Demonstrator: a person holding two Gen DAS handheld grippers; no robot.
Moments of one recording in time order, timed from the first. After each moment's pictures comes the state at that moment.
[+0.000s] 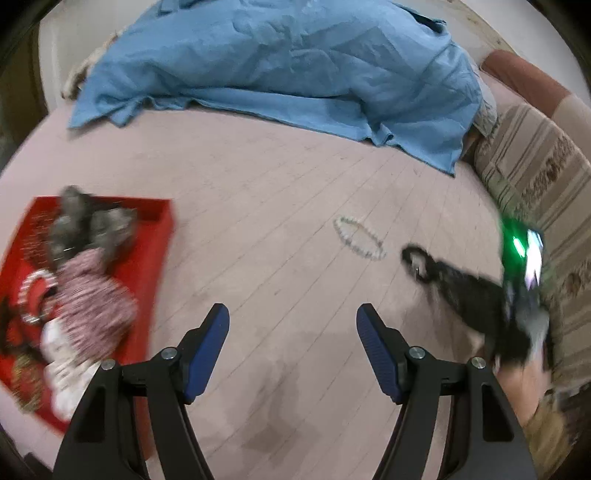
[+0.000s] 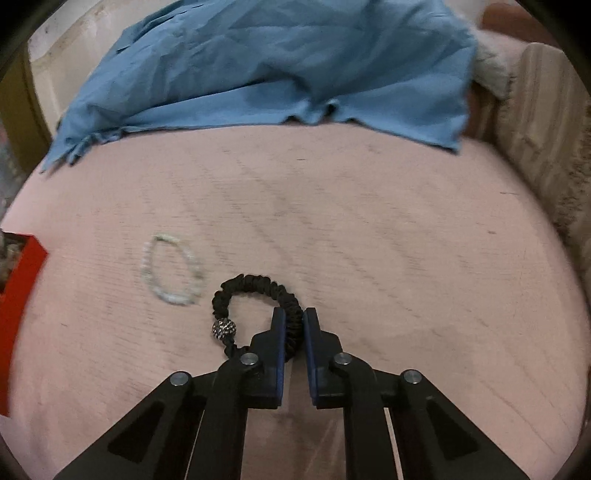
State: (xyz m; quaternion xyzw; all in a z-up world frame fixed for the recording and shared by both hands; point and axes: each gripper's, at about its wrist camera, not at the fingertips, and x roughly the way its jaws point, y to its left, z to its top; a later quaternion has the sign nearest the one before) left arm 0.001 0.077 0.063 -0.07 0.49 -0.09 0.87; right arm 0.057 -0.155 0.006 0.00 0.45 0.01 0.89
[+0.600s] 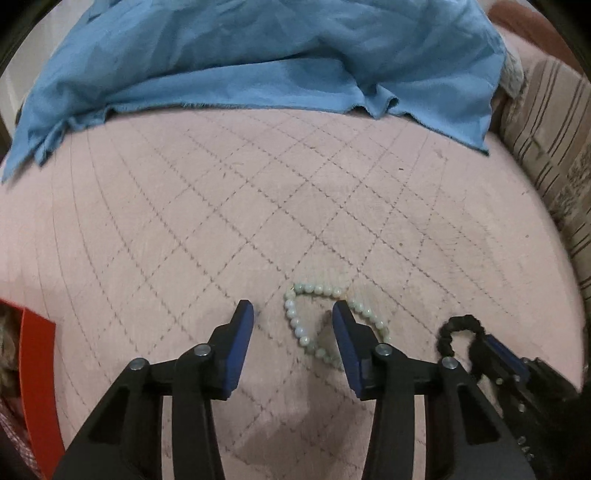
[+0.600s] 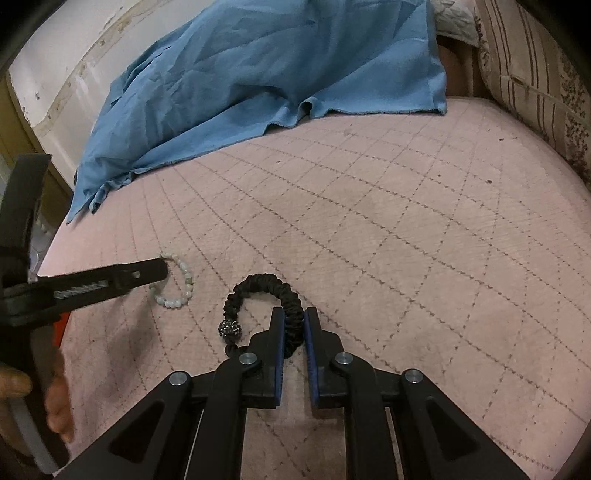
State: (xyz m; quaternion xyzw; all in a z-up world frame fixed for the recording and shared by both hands) left arm 0.117 -0.019 -0.005 0.02 0.51 -0.08 0.86; right arm 0.048 -0.201 -0.007 0.13 0.43 0.06 0.89
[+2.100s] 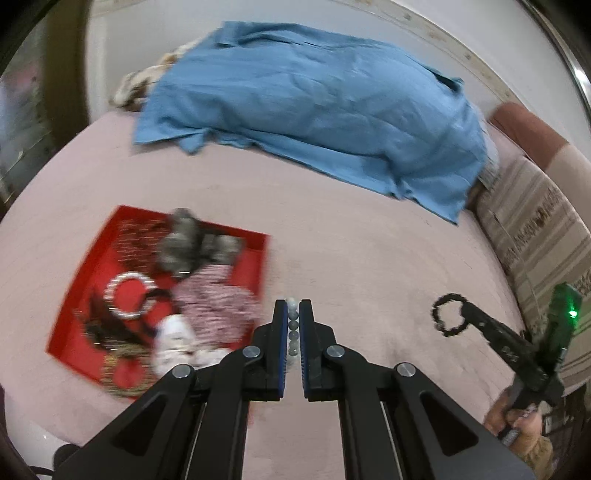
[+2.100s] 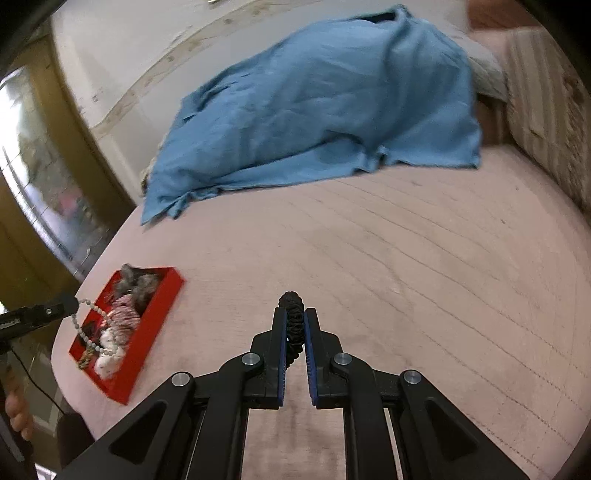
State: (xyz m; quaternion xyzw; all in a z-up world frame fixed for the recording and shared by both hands) left arm -0.062 0.190 0.146 -0.10 0.43 -0.05 0.90; right arm -0.040 -0.126 0.090 0.12 0.37 0.14 0.91
